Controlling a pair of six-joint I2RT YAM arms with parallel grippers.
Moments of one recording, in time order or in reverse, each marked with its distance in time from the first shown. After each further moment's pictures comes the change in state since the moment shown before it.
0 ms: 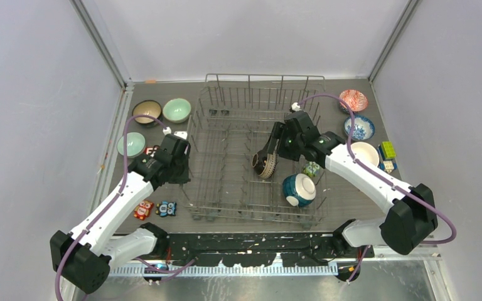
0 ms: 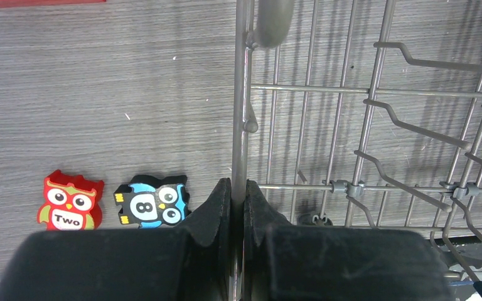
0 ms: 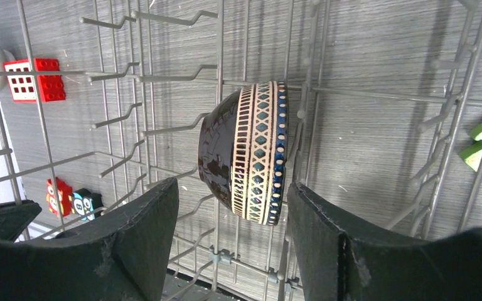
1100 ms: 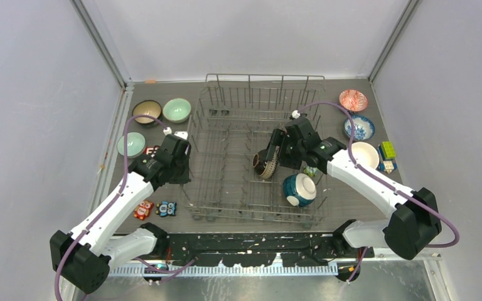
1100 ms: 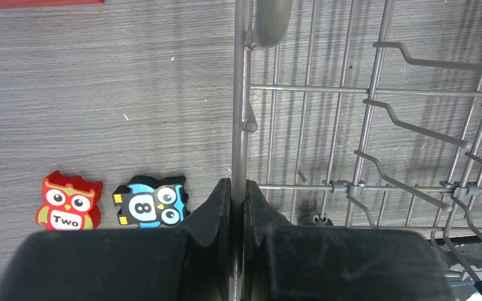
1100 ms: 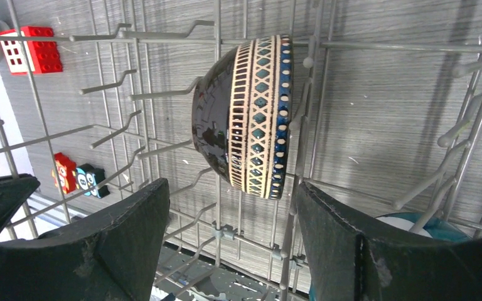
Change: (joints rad) left arm -0.008 -0.001 -0.002 0.003 -0.003 -0.005; right arm 0.011 -0.040 -0.072 0.007 -0.073 0.042
